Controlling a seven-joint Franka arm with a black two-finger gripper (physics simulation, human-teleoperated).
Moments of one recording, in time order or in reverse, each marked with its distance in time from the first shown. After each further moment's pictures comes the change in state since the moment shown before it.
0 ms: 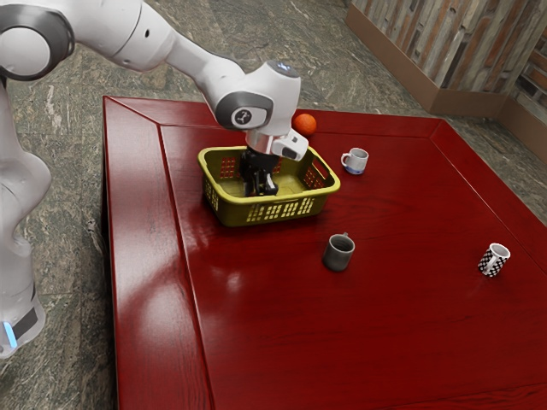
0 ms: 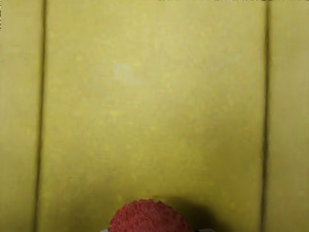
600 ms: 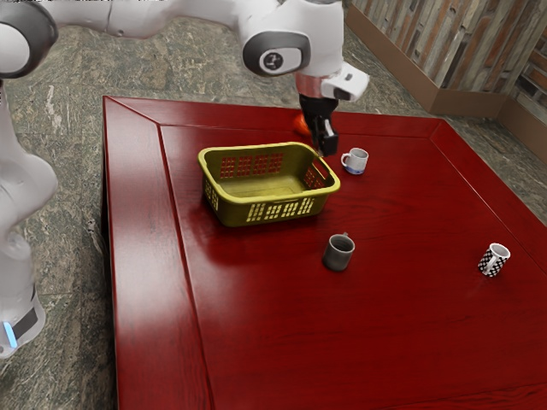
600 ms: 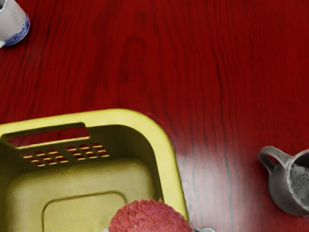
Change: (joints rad) arm -0.255 -0.013 0.005 0.401 0.117 -0.079 0.005
